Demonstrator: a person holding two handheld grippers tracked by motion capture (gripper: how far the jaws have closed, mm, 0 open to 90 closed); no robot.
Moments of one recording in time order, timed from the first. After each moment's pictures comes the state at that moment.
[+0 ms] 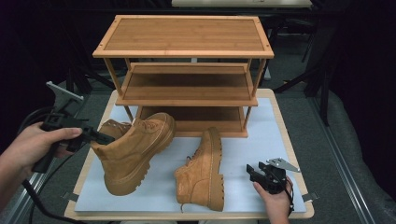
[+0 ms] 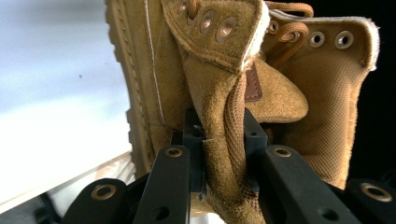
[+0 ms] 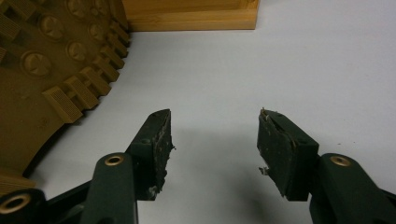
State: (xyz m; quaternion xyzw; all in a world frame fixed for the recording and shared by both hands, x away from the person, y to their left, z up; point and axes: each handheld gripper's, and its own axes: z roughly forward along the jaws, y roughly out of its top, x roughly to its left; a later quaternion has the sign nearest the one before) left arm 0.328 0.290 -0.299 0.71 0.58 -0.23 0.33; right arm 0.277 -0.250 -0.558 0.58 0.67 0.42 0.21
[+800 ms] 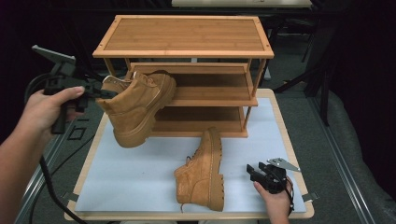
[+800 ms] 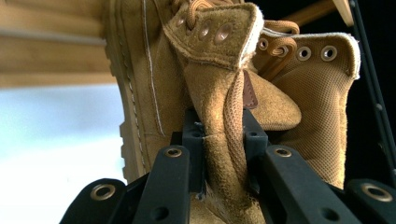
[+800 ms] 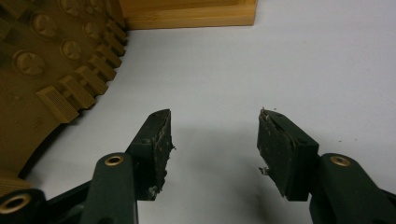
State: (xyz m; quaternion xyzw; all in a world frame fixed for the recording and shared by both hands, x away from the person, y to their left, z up) left arm 0.394 0.282 -0.275 0.65 0.59 -0.16 0.44; right arm 0.279 -0.253 -0.561 0.59 0.66 0.42 0.21
